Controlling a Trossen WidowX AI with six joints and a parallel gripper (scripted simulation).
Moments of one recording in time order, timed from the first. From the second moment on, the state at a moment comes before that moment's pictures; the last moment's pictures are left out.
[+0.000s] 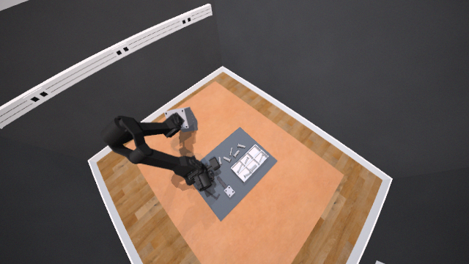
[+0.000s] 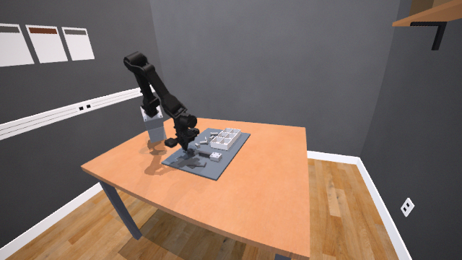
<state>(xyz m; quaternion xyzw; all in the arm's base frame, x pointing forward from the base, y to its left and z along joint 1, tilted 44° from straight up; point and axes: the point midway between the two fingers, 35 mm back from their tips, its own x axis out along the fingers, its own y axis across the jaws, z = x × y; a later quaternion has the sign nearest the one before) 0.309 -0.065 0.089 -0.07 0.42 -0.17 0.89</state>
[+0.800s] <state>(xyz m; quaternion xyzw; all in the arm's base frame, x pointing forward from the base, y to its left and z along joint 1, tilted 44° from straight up) 0.315 -0.067 0.084 -0.07 0.41 -0.17 0.89</state>
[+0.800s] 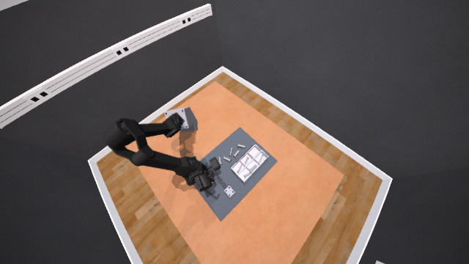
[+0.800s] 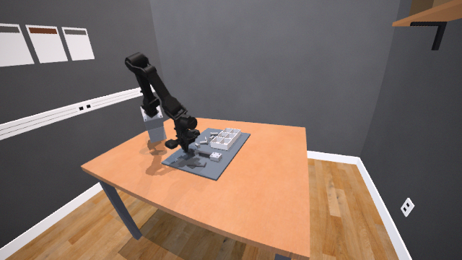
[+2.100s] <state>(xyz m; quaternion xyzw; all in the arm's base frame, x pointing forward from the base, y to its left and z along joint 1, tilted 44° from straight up) 0.314 -0.053 0.083 -0.07 0.42 -0.17 0.89</state>
